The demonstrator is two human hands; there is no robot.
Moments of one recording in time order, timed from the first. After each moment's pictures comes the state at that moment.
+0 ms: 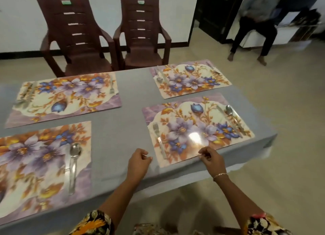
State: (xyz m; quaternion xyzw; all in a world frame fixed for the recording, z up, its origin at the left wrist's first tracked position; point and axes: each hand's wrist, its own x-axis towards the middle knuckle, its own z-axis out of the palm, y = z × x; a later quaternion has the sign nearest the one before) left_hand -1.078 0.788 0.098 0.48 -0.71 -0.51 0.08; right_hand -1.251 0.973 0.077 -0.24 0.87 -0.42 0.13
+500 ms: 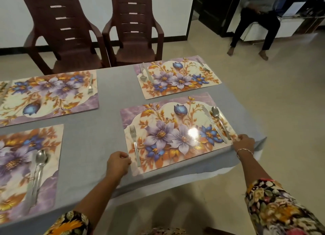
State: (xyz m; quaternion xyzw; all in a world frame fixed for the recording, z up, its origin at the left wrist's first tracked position) left_hand -1.131 0.791 0.082 0.57 -0.63 -0.52 0.07; right_hand -1.454 1.044 0.068 0.04 0.96 -0.27 0.08
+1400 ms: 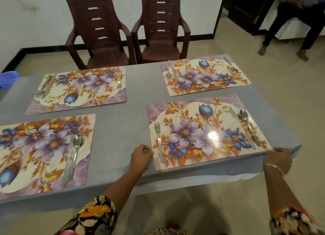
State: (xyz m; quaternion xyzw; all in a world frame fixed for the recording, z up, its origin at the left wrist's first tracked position) left_hand -1.115 0.801 0.084 0.54 -0.66 -0.51 0.09; right_hand -1.408 1.049 0.086 0.15 0.93 -0.34 0.01
